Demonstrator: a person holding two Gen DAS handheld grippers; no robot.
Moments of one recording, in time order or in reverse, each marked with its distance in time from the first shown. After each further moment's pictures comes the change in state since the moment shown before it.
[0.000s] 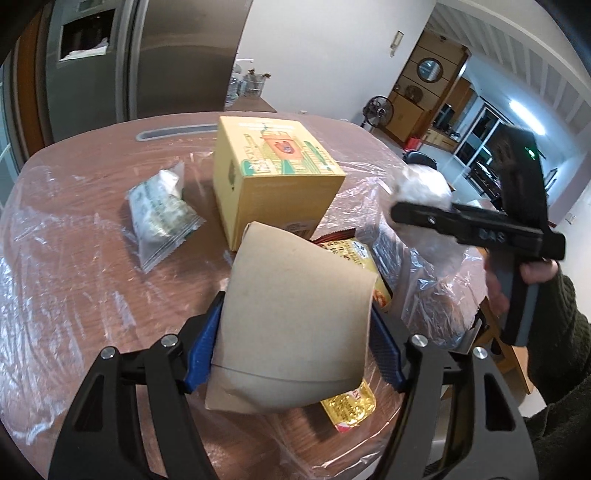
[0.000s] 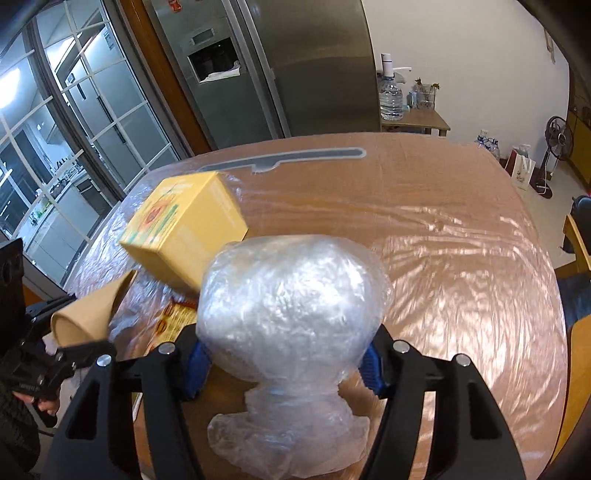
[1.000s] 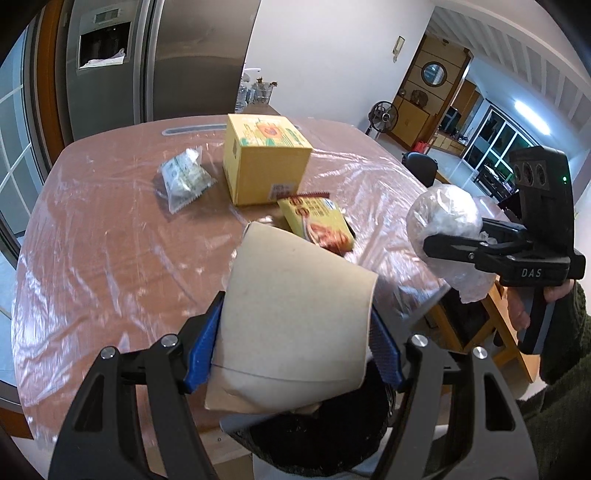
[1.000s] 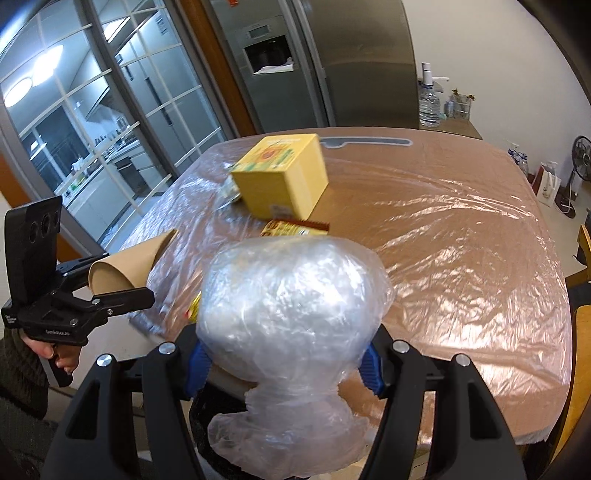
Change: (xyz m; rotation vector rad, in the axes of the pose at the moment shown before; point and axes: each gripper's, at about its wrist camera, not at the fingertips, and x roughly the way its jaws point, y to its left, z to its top) left arm -0.063 -0.035 -0.059 0.009 -0.030 0.044; right arm -0.064 0.045 -0.068 -0.115 0.013 0.118
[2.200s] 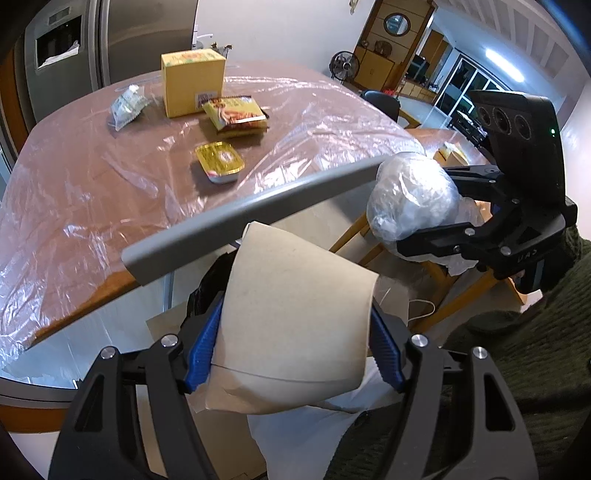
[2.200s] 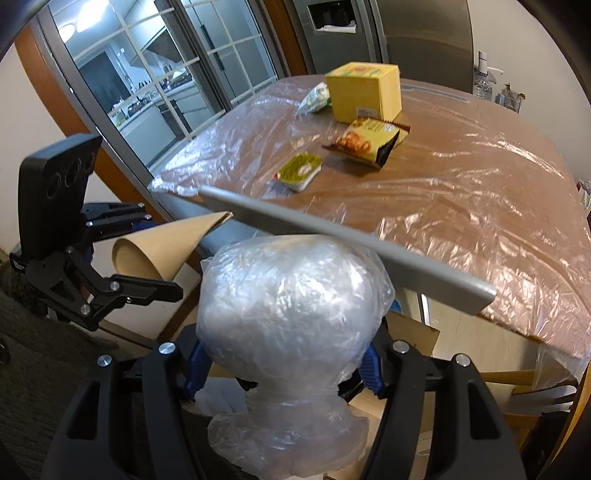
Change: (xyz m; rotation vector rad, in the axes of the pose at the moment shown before) left arm -0.013 -0.055 -0.089 0.135 0.169 -0.071; right arm -0.013 0.053 -0.094 -0.148 0.165 0.112
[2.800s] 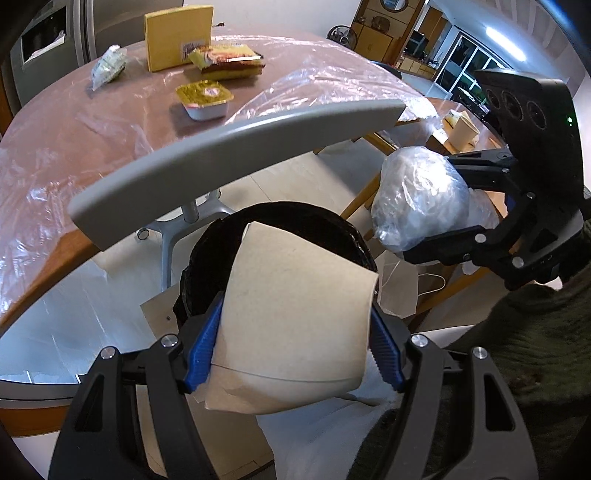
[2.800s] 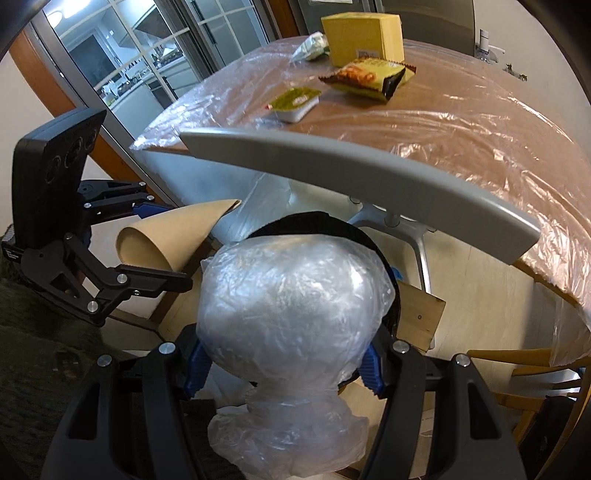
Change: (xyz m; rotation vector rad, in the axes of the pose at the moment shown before) left arm 0.046 0.005 -0.023 0.028 0.090 0.009; right arm 0.042 -0.007 -0.029 0.018 0.103 -0.028
